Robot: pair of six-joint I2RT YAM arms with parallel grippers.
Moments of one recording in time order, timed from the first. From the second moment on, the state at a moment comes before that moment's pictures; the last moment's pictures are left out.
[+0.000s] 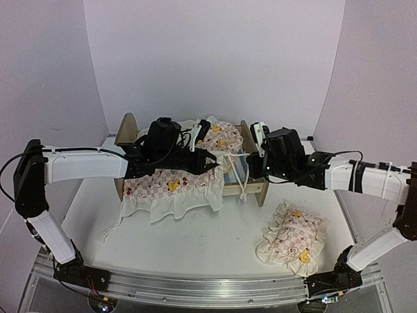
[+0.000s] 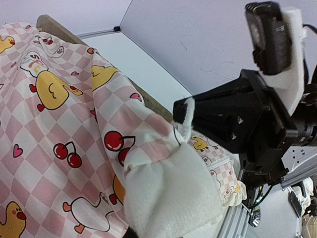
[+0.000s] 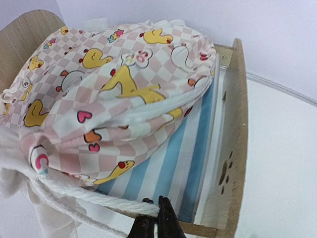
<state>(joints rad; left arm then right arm) -0.88 1.67 1.24 0.06 0.30 -0.41 0.80 1.42 0.99 -0.11 0.26 0.25</state>
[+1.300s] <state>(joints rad) -0.88 1.77 1.32 0.09 0.30 -0.45 0.71 1.55 1.23 -0.33 0.34 -0.11</state>
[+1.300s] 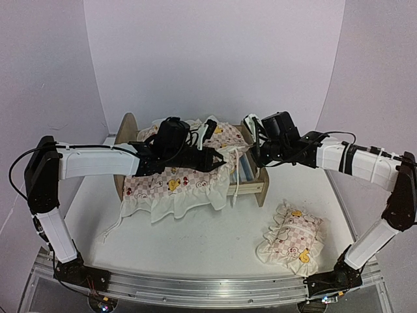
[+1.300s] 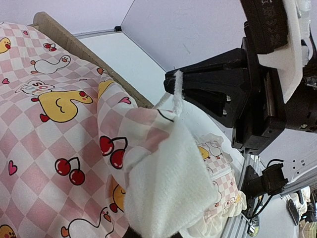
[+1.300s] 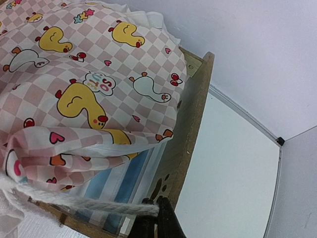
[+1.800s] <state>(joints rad) -0.88 1.86 1.42 0.09 0.30 -0.45 0.71 1.64 1.24 -0.45 0.27 0.29</state>
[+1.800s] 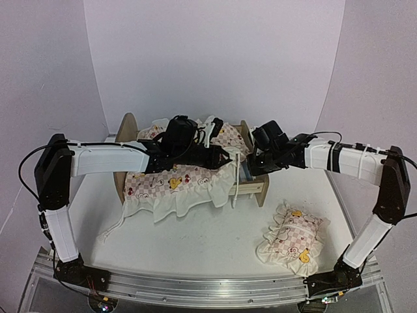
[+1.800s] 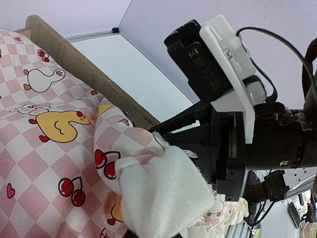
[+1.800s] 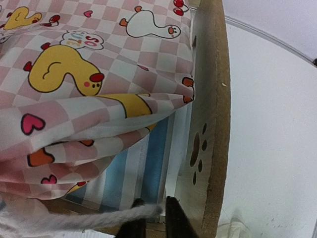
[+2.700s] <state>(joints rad) -0.95 1.97 1.49 0.14 0.23 -0.45 0.79 1.32 0.72 -0.30 0.18 0.55</state>
